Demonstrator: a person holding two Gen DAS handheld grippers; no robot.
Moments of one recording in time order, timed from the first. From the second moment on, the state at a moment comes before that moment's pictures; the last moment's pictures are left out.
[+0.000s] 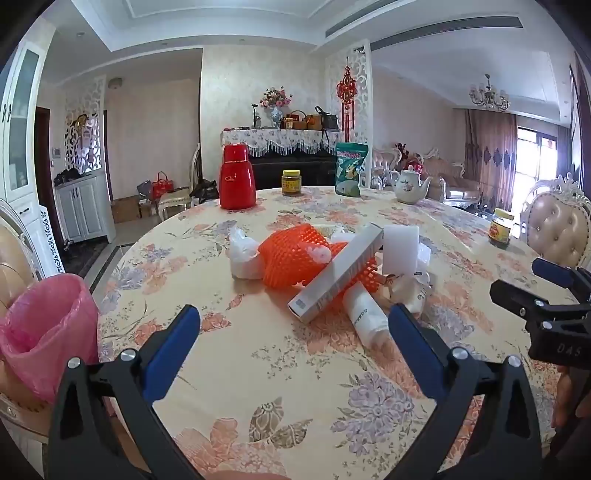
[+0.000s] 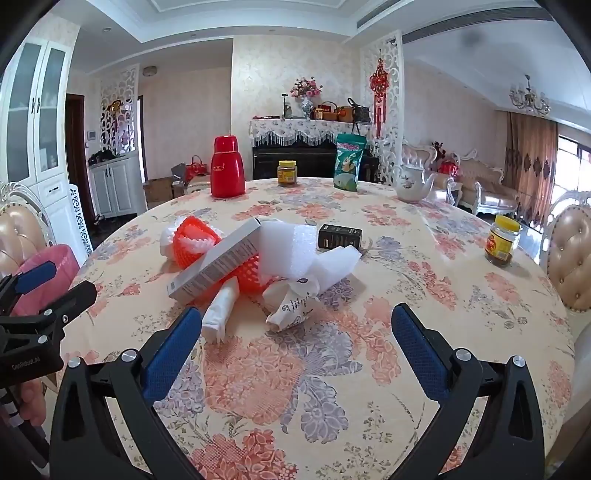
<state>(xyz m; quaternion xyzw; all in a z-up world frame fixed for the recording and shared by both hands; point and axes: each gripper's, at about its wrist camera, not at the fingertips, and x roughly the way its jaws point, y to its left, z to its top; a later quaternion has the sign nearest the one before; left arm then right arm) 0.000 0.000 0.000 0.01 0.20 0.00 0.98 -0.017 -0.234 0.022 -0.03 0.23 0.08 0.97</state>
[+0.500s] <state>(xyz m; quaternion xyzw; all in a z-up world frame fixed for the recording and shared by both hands) 0.002 -0.003 -0.001 0.01 0.21 0.00 0.98 -0.014 -0.237 0.018 -0.01 0.24 0.09 0.97</state>
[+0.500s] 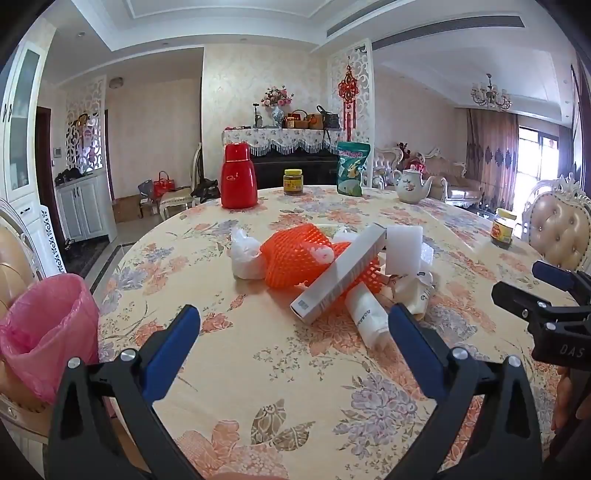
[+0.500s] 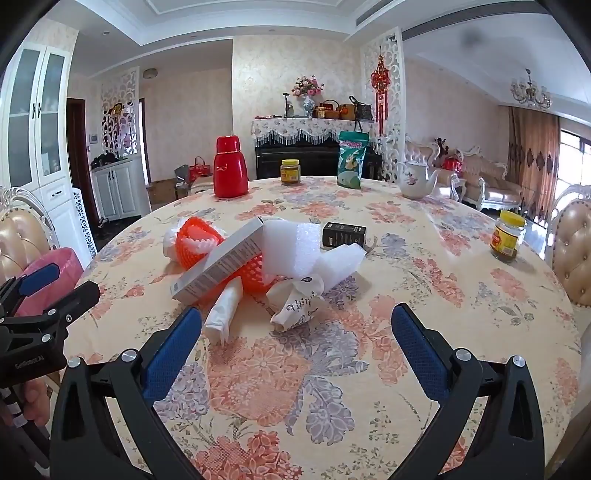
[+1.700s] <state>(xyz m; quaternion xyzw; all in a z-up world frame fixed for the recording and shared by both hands) 0.002 0.000 0.000 0.01 0.21 0.00 0.98 -0.011 -0.238 0.018 0.00 0.24 0.11 0.96</state>
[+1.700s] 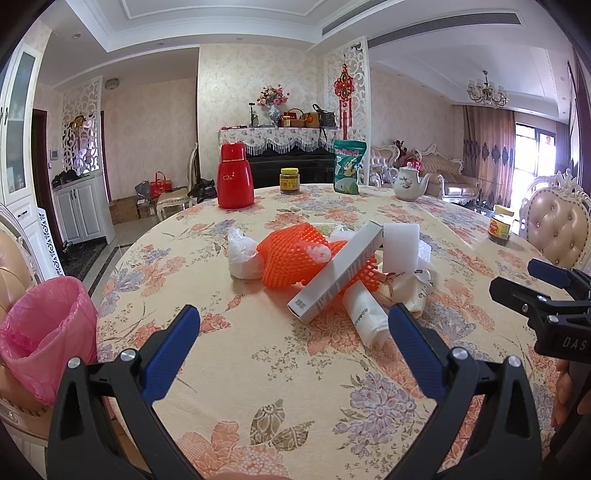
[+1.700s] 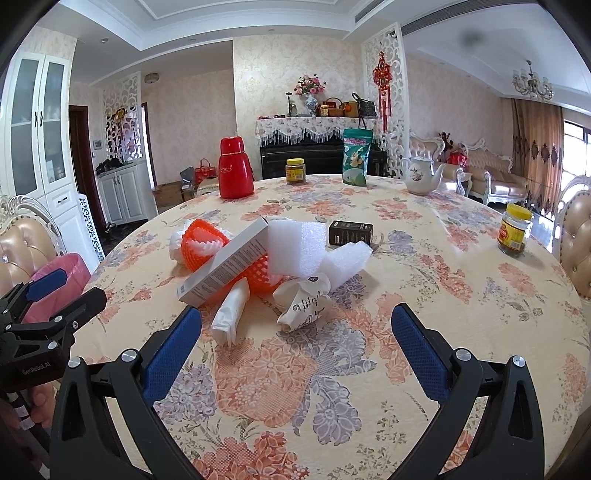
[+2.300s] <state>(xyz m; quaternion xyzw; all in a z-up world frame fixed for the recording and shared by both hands) 0.002 -0.001 0.000 0.01 0.21 0.00 0.98 -0.011 -0.242 0.014 0.01 0.24 0.11 0.96</state>
